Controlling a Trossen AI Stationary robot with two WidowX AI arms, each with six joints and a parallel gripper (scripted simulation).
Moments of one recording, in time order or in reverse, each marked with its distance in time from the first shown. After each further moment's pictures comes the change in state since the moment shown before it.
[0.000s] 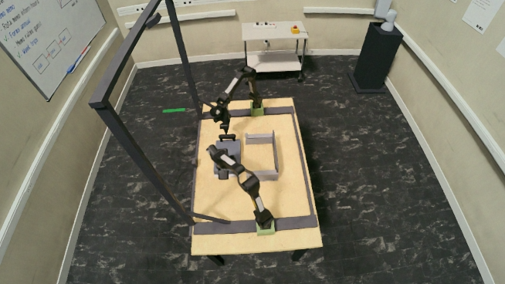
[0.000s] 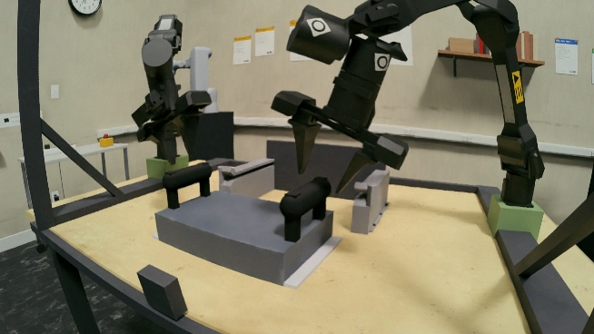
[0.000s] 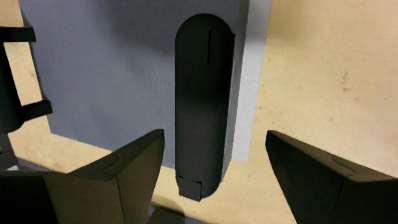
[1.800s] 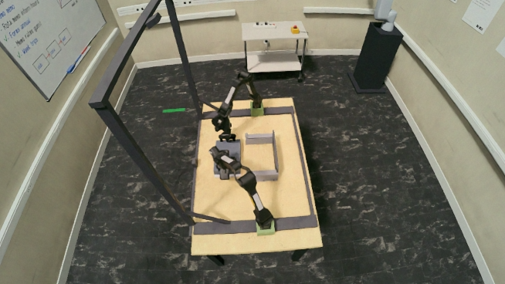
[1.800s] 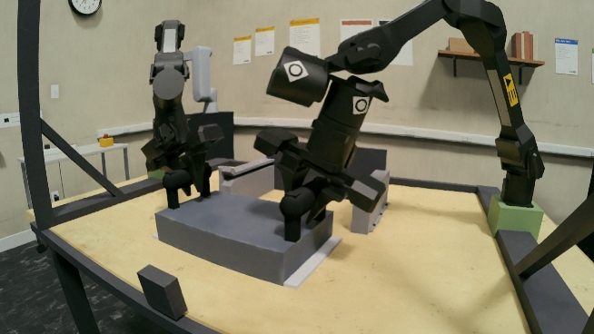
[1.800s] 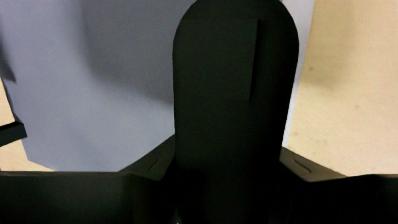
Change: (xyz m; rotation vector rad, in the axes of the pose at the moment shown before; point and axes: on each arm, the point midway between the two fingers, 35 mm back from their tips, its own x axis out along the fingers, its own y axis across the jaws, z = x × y) left arm 0.067 0.002 -0.002 -0.006 0.003 0.002; right arm 0.062 0.007 0.000 0.023 -0.007 0.018
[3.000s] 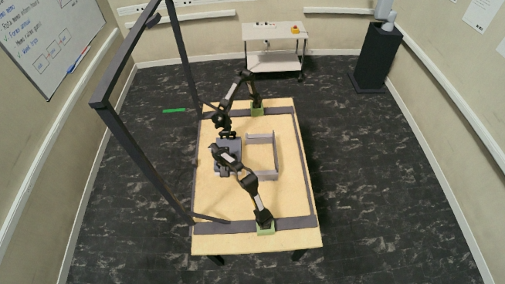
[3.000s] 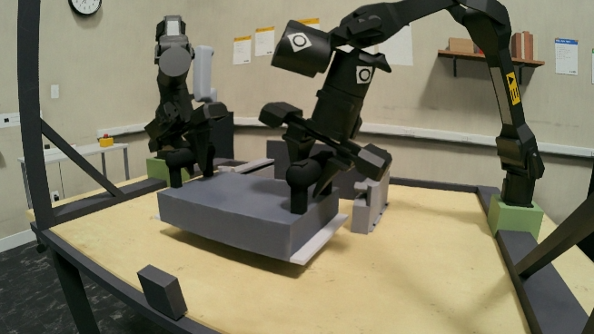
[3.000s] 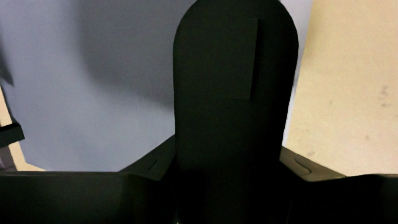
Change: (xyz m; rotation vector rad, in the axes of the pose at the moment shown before) left arm -0.034 0.020 -0.007 0.005 0.019 -0.013; right arm -0.038 0.010 0.007 -0.004 -0.020 -0.012
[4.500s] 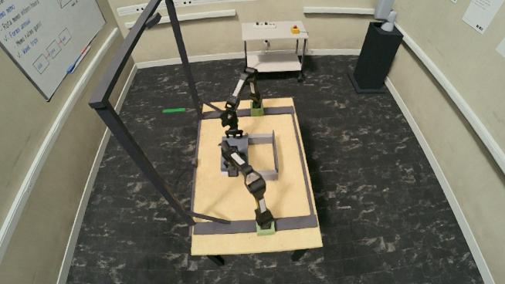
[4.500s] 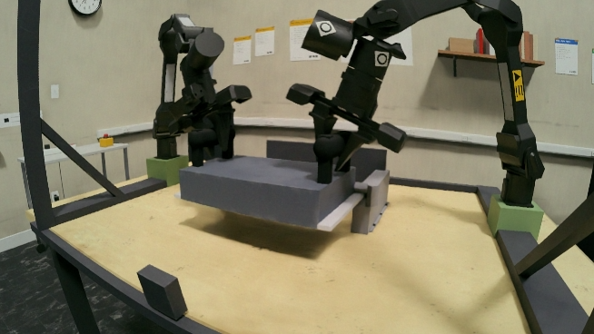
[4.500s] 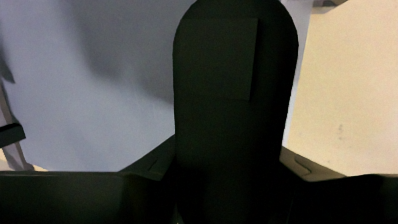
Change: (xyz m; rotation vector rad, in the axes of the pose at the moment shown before) left arm -0.021 0.023 -0.049 -0.025 -0.026 0.006; right arm -0.030 -0.002 0.053 -0.002 0.036 0.005
